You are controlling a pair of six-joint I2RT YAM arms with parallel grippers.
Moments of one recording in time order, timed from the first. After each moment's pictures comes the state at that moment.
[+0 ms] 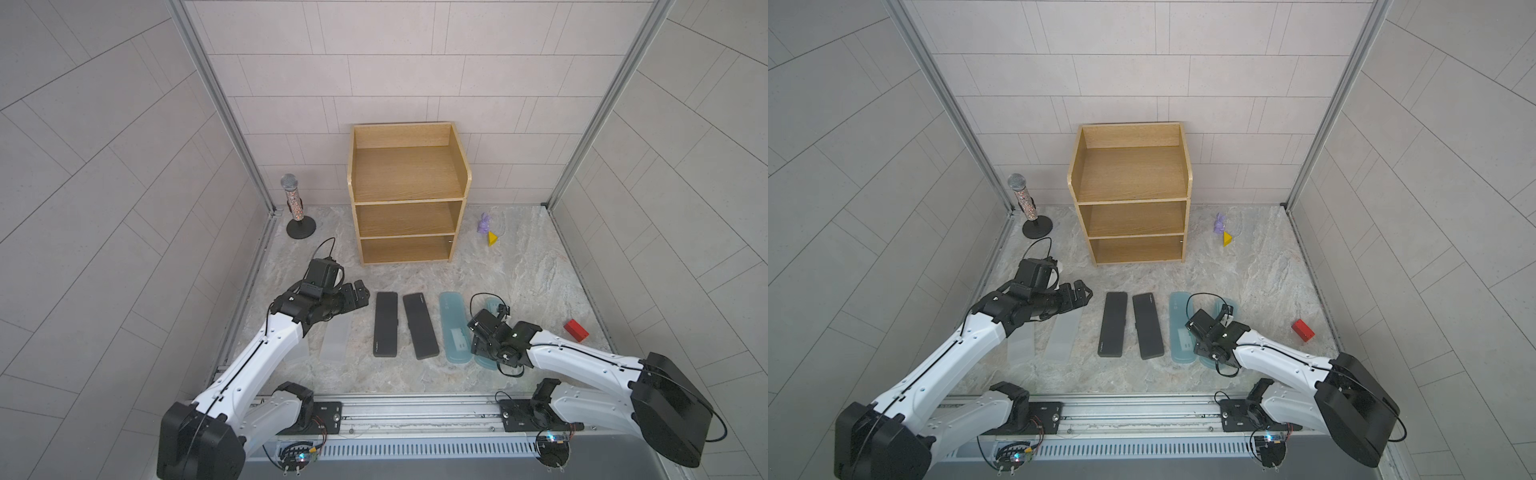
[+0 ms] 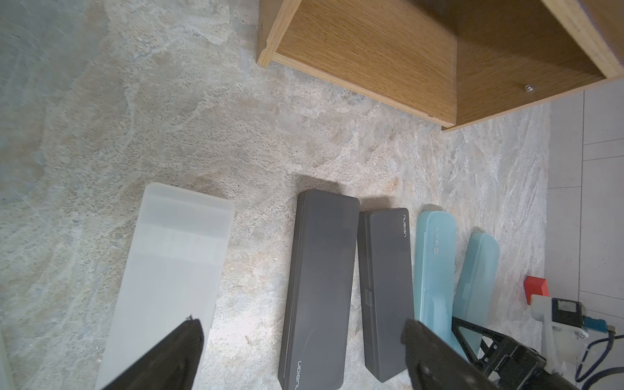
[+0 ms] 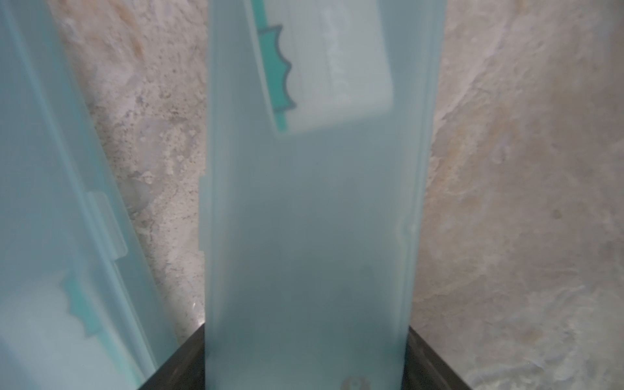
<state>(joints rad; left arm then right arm) -0.33 1.05 0.80 -0.67 0.19 -0.61 0.72 1.12 0.46 -0.69 0.27 1.08</state>
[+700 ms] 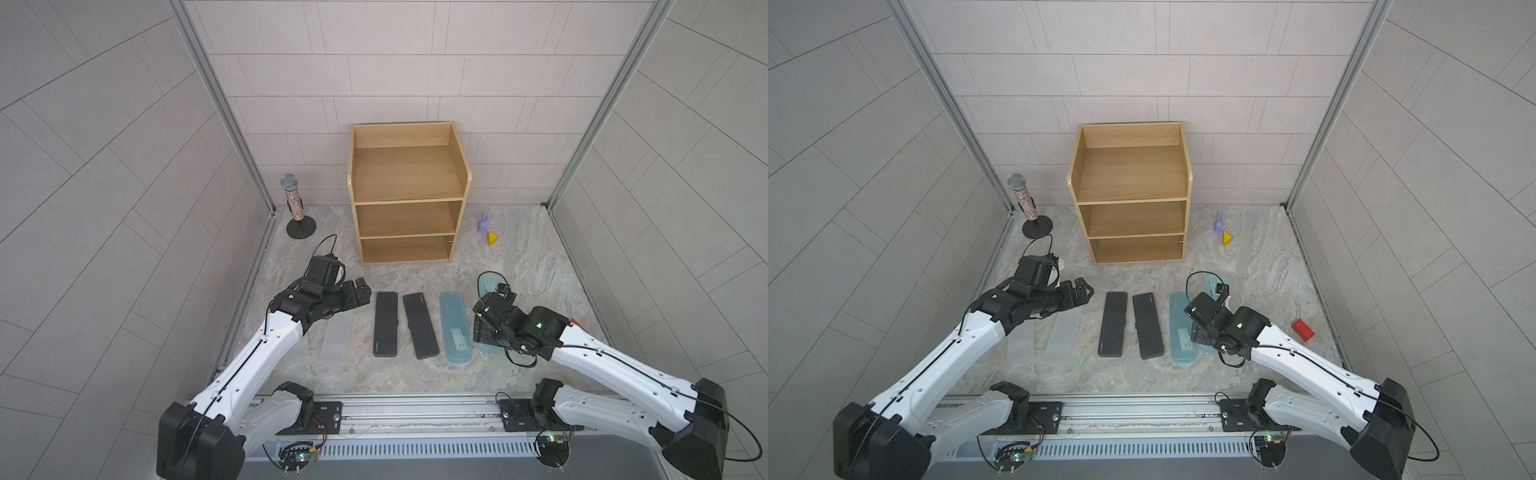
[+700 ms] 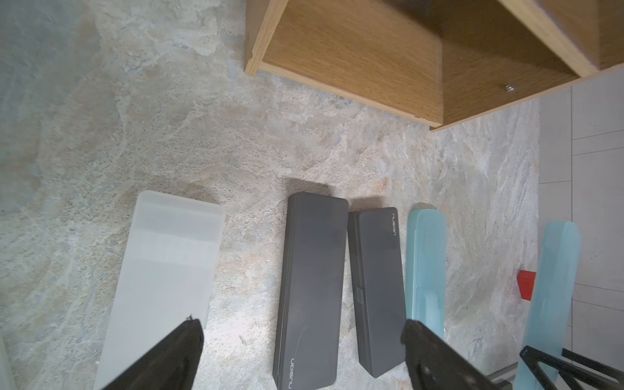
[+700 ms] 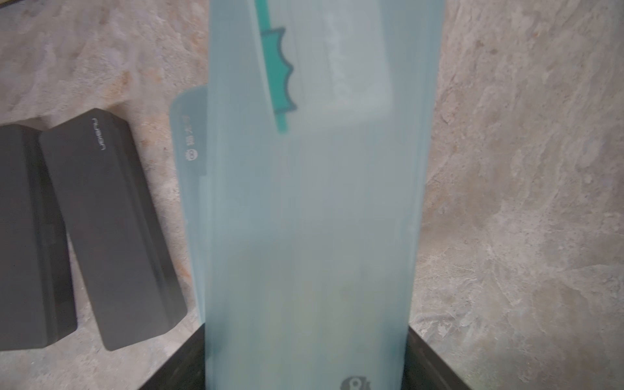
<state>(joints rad) -0.35 1.05 0.86 -0.69 0.19 -0.60 0.80 1.00 0.84 -1.03 0.32 0.93</state>
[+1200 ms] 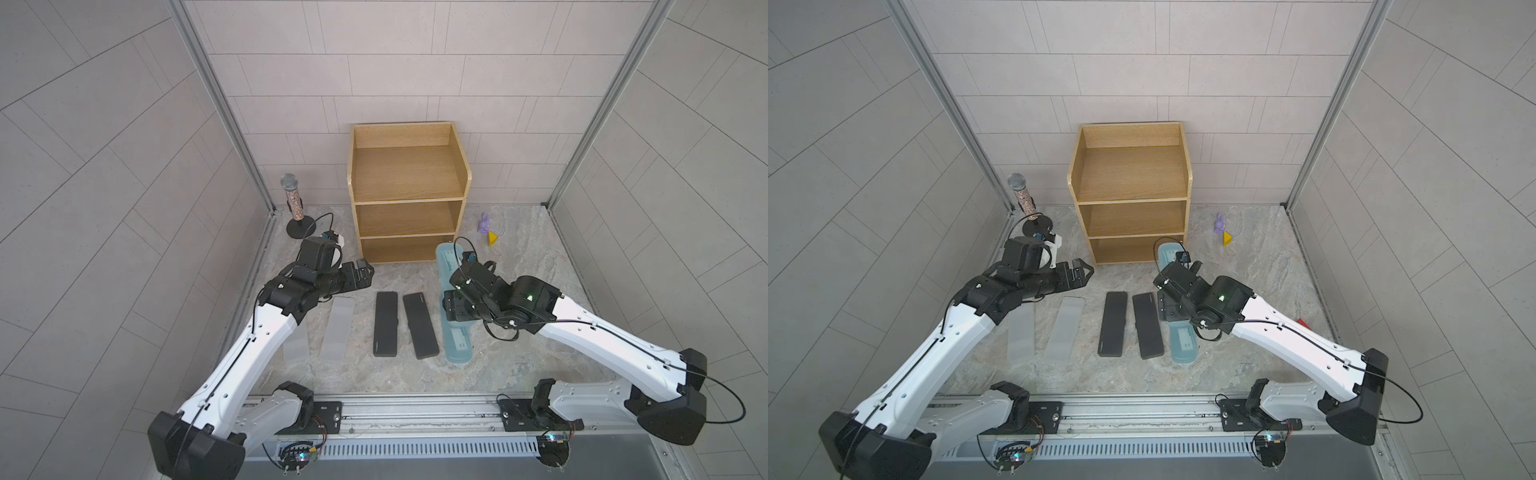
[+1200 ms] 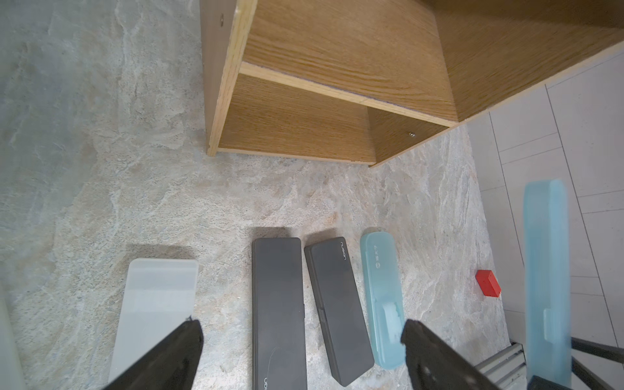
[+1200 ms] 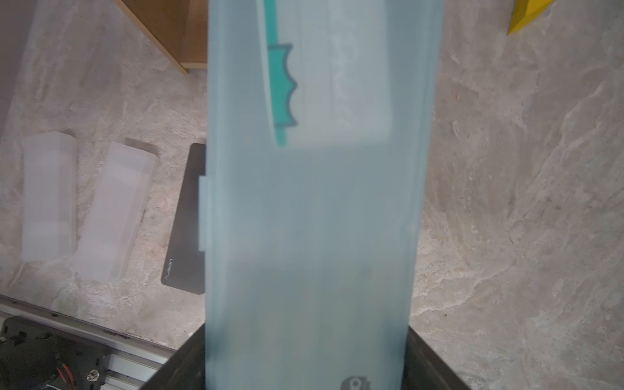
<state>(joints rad) -0.36 1.09 1.08 -0.74 0.20 -0.52 0.91 1.24 1.33 -1.09 0.29 0.73</state>
